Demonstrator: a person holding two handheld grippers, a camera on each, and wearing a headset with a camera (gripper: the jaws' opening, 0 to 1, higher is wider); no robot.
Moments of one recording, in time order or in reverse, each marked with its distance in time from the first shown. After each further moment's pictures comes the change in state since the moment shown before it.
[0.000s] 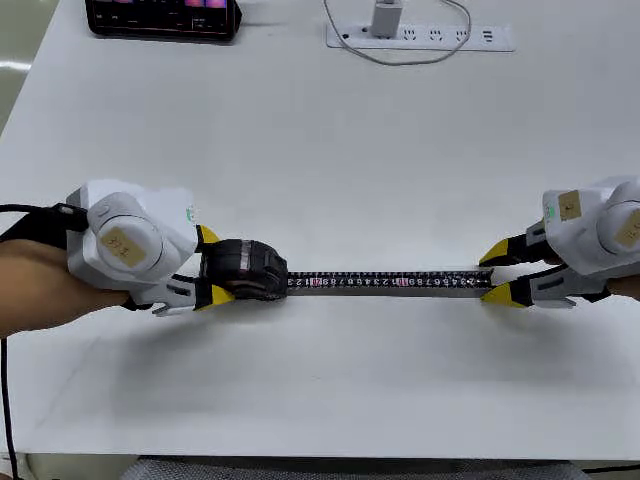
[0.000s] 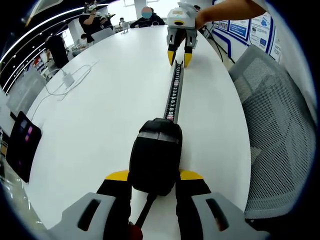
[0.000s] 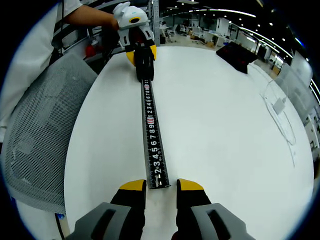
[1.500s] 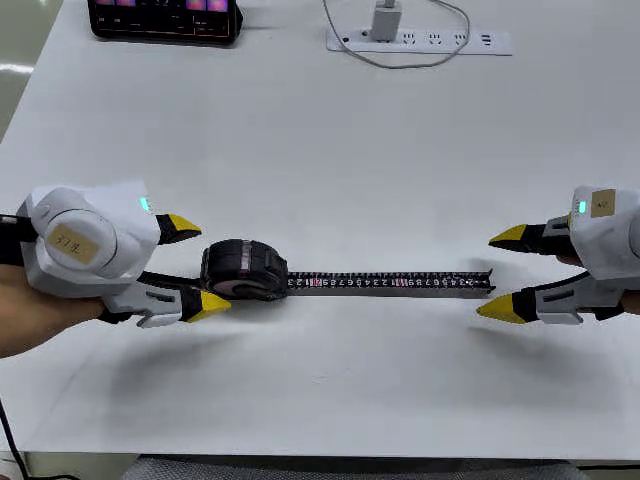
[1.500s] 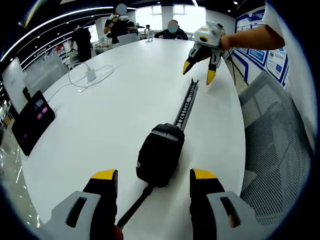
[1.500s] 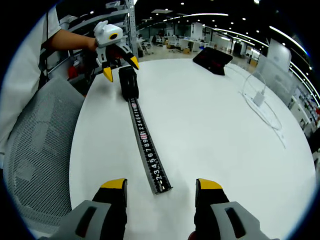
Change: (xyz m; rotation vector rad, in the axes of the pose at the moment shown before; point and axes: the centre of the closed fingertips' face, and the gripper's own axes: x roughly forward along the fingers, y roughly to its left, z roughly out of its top) left arm -0.028 0.001 0.001 -0.212 -0.109 0.085; right arm -0.016 0.002 0.015 0.160 -0.114 -0.118
